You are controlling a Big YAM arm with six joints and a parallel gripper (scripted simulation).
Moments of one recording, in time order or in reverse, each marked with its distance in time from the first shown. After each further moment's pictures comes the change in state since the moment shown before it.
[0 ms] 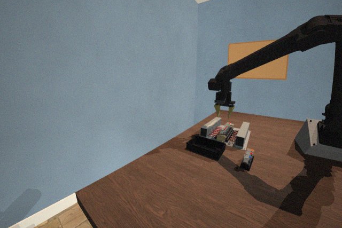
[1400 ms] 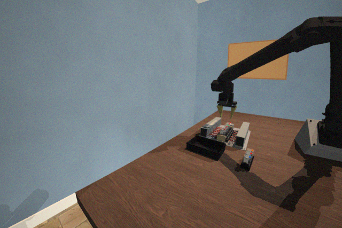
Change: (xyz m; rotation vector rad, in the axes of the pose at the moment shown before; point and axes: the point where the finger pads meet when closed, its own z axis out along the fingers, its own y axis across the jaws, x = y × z) arm 0.031 0.007 0.006 -0.008 -0.001 0.012
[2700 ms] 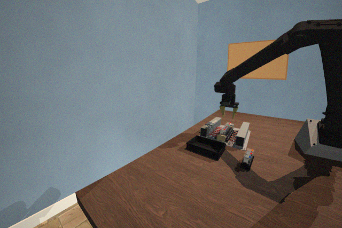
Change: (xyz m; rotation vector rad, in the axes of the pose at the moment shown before) arm 0.046 0.002 0.010 0.001 0.000 -0.009
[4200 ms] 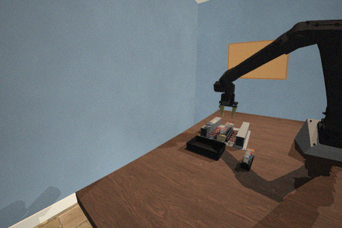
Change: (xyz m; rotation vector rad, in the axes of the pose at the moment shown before) arm 0.003 -0.006 -0.004 0.007 0.001 -0.003
